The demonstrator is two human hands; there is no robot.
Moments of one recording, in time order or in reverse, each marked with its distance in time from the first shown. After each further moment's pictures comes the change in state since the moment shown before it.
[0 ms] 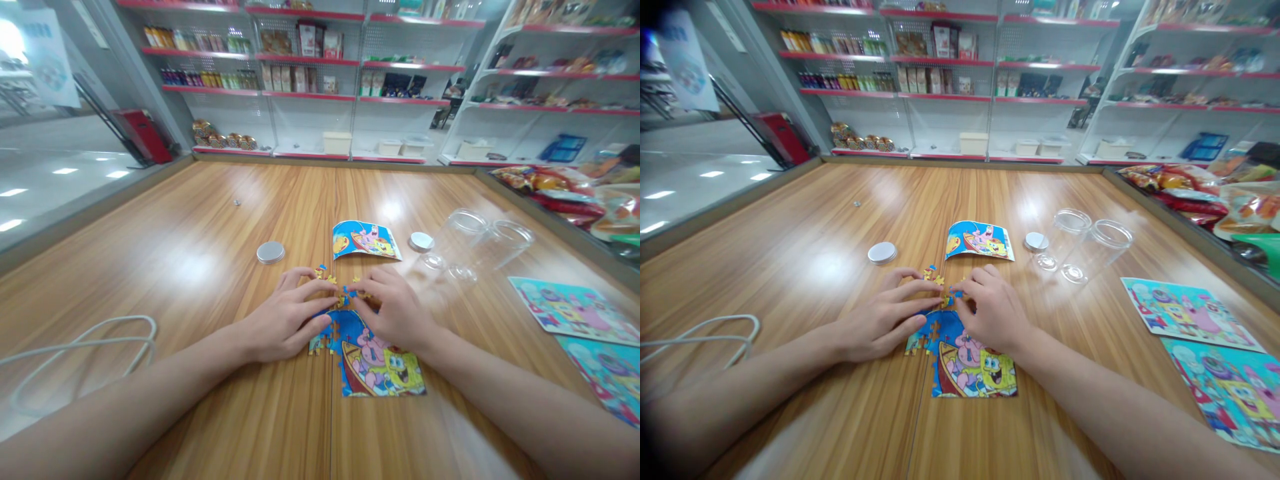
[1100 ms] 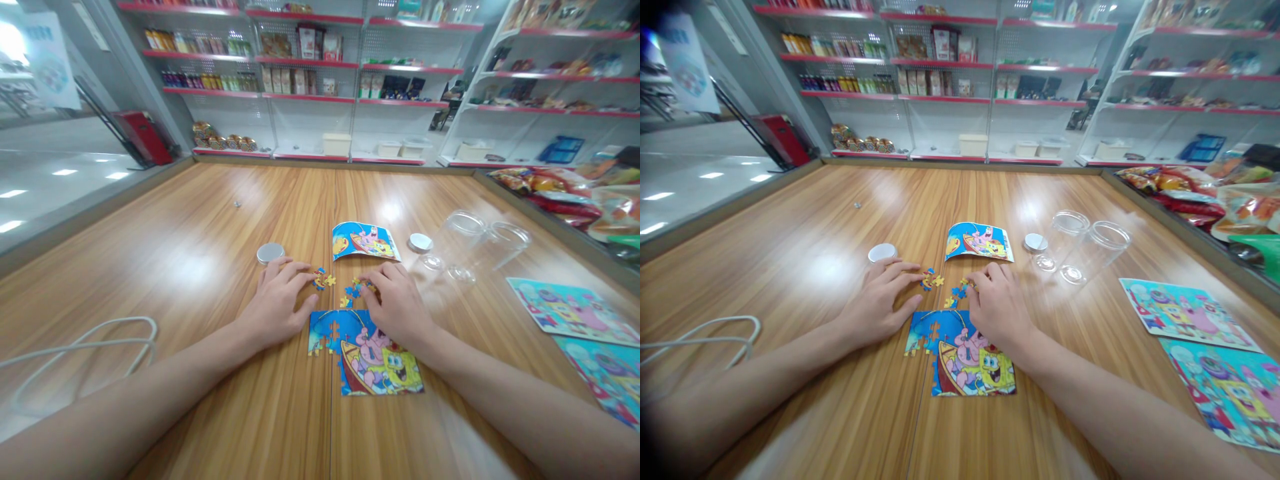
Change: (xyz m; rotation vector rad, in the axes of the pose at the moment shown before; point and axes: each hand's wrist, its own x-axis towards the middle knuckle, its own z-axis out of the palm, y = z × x) left_hand 0.000 -0.013 0.013 0.136 0.250 -0.329; right_hand -0.001 0.010 0.006 -0.206 0.035 0.198
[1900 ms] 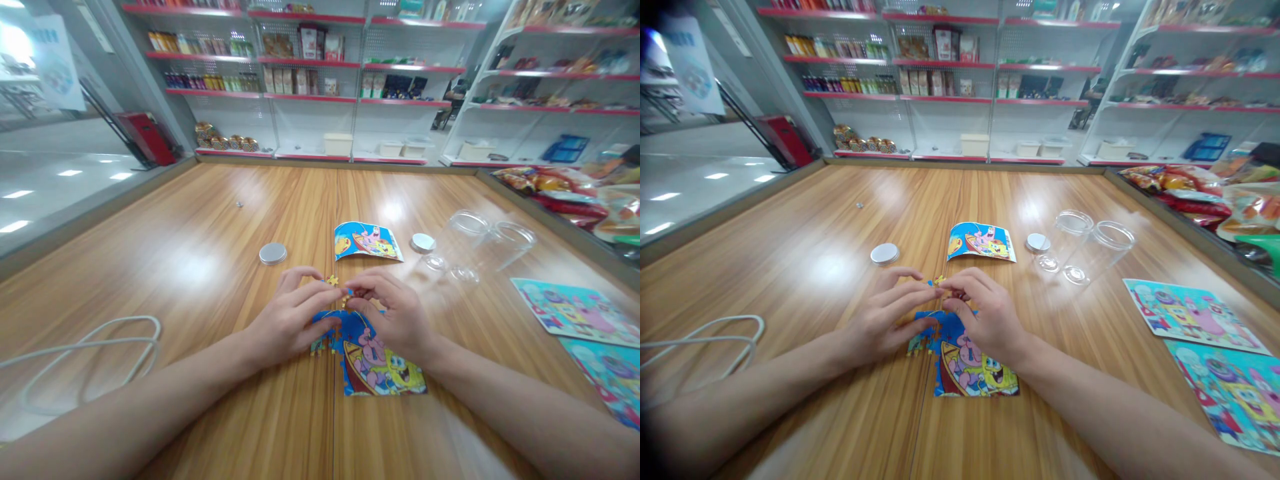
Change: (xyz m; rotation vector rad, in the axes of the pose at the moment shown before) left_hand -0.004 0.018 -0.006 -0.171 0.141 0.346; right_hand -0.001 -0.027 -0.009 0.620 0.112 -0.199
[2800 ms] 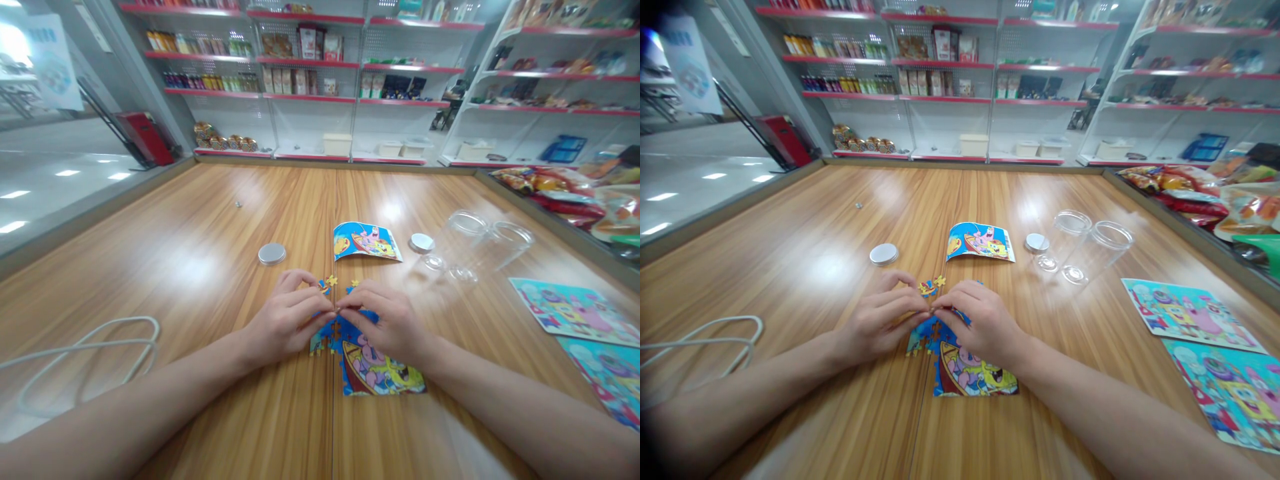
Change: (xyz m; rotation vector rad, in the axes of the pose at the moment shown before) left_hand -0.003 -0.002 0.000 -0.086 -0.007 0.025; right_hand -0.002 -0.002 0.003 -0.061 -0.140 -0.129
